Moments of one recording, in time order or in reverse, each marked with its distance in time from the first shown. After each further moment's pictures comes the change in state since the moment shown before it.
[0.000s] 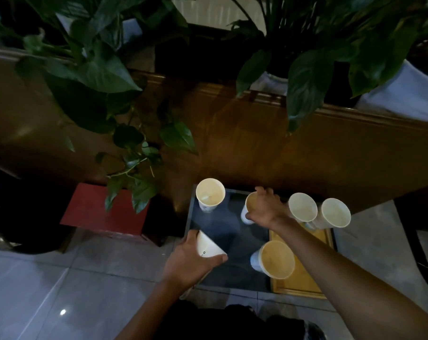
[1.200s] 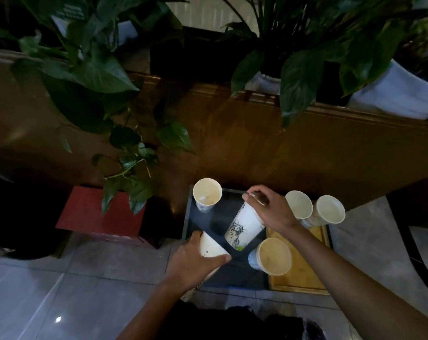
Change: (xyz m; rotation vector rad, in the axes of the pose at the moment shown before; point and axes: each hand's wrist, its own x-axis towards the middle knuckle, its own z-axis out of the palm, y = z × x) left_hand -0.003 0.006 0.005 0.019 -0.005 0.043; right_hand -0.038 0.017 -0.009 0.649 0.182 -0.158
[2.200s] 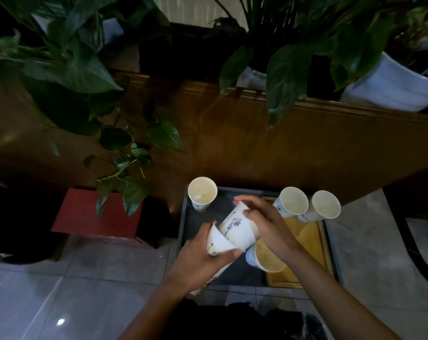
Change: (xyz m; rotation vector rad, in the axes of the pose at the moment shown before) left_hand -0.022 0.039 -0.016 -0.196 -0.089 0.192; right_hand -0.062 -0.030 0.004 0.442 -0.108 -0.055
